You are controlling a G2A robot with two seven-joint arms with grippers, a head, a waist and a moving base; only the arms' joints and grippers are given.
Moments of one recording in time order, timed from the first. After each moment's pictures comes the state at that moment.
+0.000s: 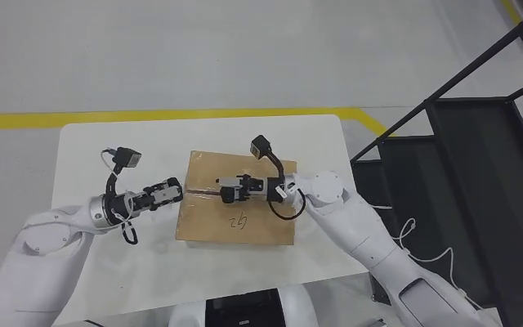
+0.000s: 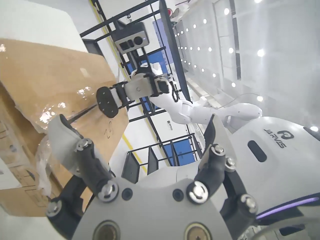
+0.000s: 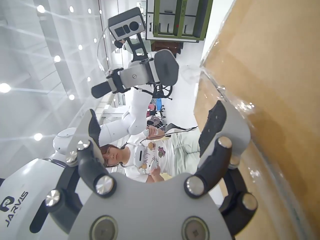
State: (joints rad) left arm 1.33 -0.91 -1.37 -1.62 -0.43 -0.44 -1.07; right arm -1.08 -1.22 0.96 -1.42 0.41 -0.24 0.92
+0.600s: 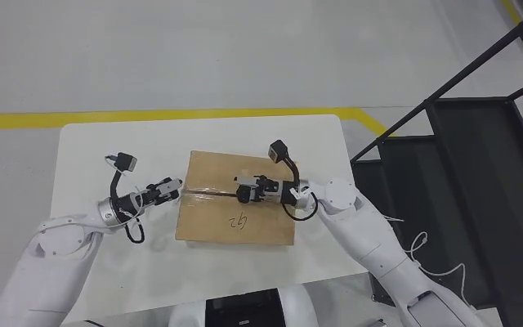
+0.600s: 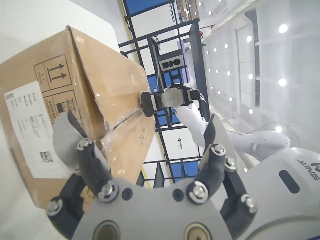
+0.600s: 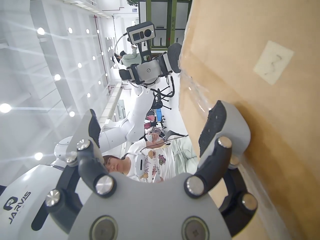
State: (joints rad) left arm 1.35 -0.92 -1.34 -1.54 -0.33 -0.45 -0.90; right arm -1.17 -1.19 1.05 -1.43 0.39 -0.23 0.92
